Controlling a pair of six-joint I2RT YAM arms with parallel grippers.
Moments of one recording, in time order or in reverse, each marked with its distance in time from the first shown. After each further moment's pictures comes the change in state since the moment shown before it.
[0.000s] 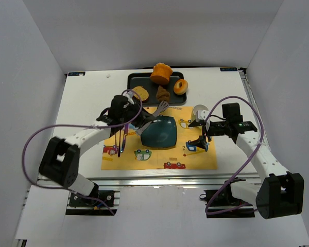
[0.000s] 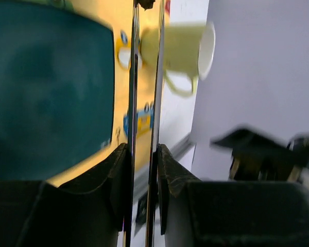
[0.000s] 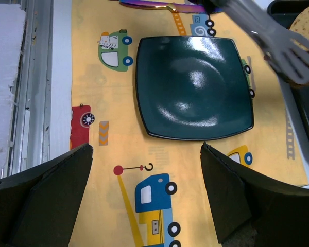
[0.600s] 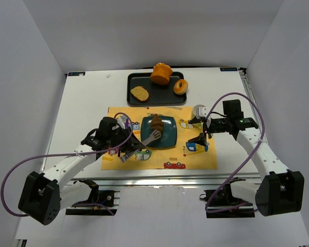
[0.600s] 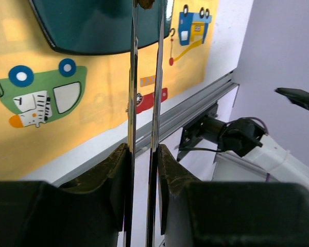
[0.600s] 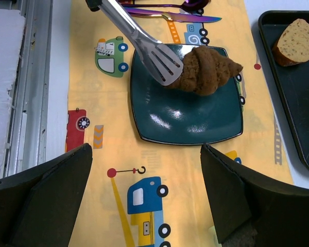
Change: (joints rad) left arm -0.005 -0.480 -0.357 -0.319 0.106 0.188; right arm -0.010 0.026 0.066 -0.043 -0.021 -0.035
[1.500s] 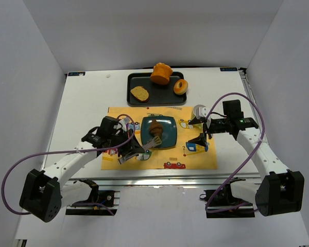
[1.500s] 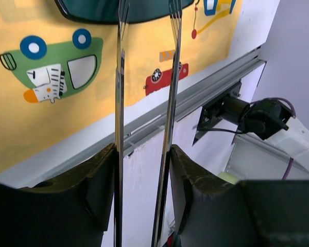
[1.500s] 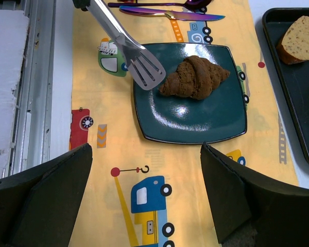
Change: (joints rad) left arm -0.002 0.045 0.059 -0.174 0.027 0.127; right arm 0.000 0.000 0.005 -0.024 0.000 -0.003
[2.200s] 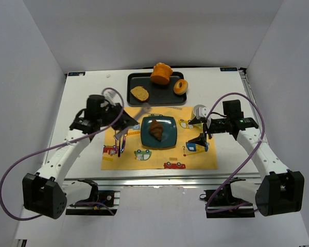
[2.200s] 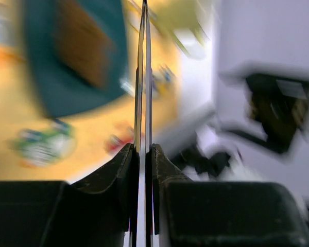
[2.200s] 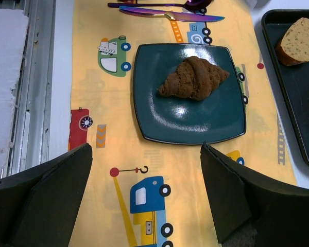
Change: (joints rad) left arm 0.124 0.020 0.284 0.005 -0.015 -0.023; right arm 0.000 0.000 0.000 0.000 -0.003 -0.007
